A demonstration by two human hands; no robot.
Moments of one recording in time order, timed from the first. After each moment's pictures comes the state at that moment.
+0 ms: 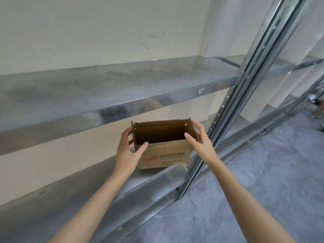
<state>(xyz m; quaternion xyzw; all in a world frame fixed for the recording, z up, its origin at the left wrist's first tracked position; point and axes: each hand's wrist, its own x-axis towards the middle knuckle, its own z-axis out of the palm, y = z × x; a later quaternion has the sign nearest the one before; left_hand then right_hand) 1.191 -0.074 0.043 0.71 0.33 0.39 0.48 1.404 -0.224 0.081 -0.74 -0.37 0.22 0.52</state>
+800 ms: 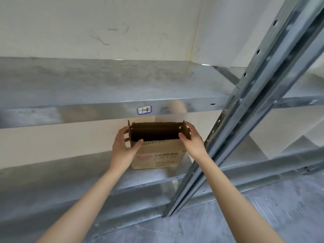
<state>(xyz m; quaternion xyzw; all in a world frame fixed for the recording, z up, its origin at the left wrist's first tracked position) 1.371 -0.087 0.030 0.63 0.49 0.43 0.41 1.608 -0.153 0.067 -0.75 -0.46 0.24 0.41</state>
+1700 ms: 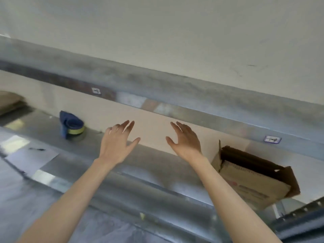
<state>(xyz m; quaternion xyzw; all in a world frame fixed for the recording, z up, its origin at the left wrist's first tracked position) 1.077 -0.128 0.094 0.68 0.72 0.12 -0.06 1.320 -0.063 0.102 -0.57 -0.81 0.09 0.13</state>
